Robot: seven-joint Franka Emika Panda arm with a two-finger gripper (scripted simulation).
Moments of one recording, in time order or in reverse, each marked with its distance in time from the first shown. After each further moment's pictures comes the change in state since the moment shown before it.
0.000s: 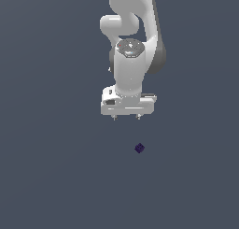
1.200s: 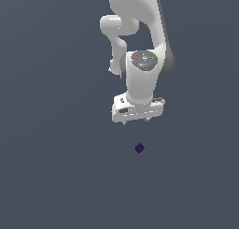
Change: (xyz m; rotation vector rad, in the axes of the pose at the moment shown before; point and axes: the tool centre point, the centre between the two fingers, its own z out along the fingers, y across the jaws) arm 0.004 -0.041 0.025 0.022 -0.029 -0.119
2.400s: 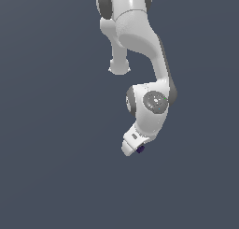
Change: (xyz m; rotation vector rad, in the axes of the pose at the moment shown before) arm 0.067 -0.015 0.086 -0.028 -0.016 -0.507
